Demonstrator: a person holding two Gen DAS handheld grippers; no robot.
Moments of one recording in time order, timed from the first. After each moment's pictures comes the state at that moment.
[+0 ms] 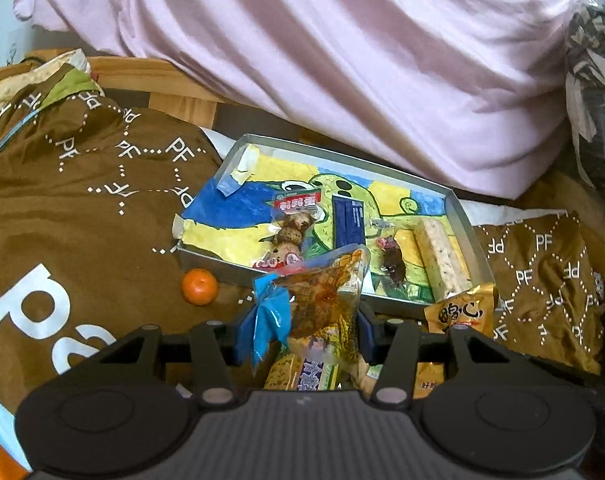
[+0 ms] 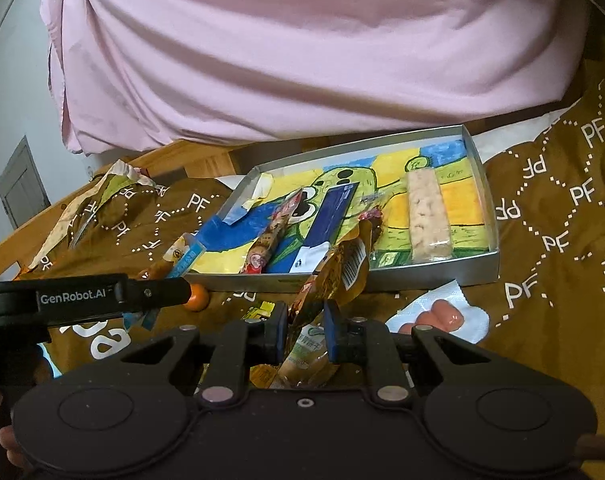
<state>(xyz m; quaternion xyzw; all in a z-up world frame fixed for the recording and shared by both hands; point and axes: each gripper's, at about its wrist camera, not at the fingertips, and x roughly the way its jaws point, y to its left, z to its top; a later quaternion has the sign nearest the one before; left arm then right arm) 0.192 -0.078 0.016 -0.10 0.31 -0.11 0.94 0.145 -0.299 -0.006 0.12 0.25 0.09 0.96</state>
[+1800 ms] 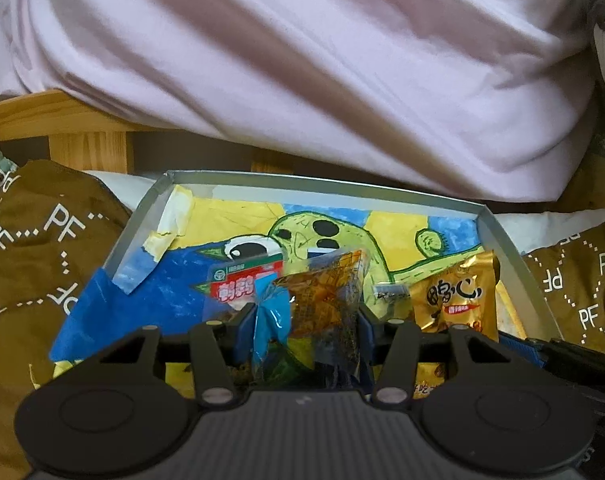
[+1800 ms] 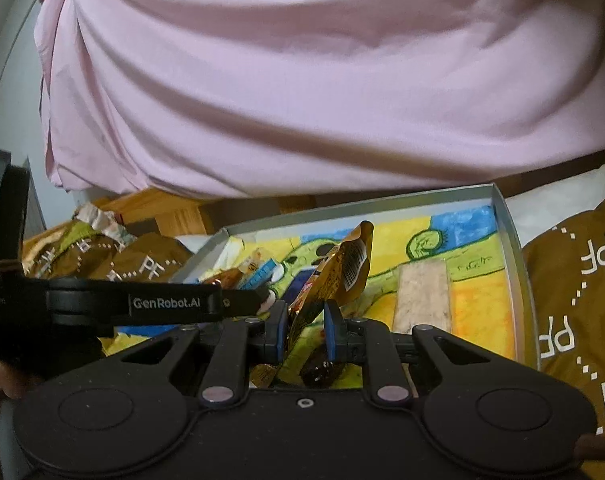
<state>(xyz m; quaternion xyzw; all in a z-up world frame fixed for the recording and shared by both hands) 0.346 -0.148 -0.007 -0.03 0.30 -0.13 0.95 0.282 -0.339 -0.026 0.11 0.19 0.12 0.97</state>
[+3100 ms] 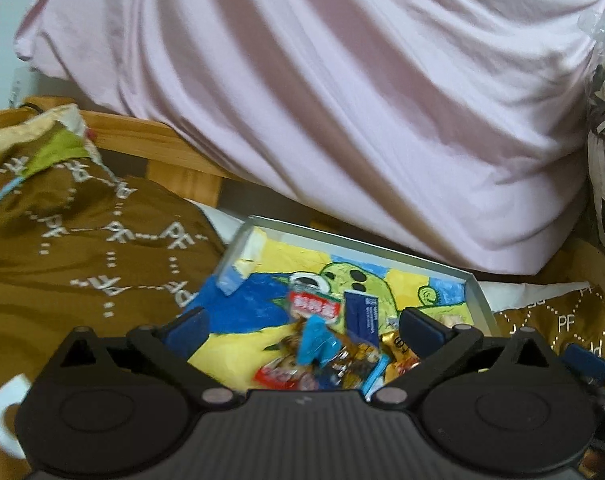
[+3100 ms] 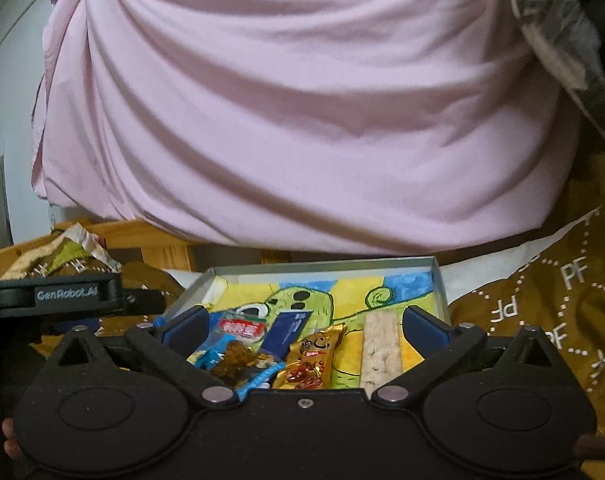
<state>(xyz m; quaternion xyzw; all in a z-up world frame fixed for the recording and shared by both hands) 0.247 -0.070 0.045 -0.11 0.23 -0.08 0.96 0.179 -0.312 0.033 0.06 0.11 0.02 0.99</state>
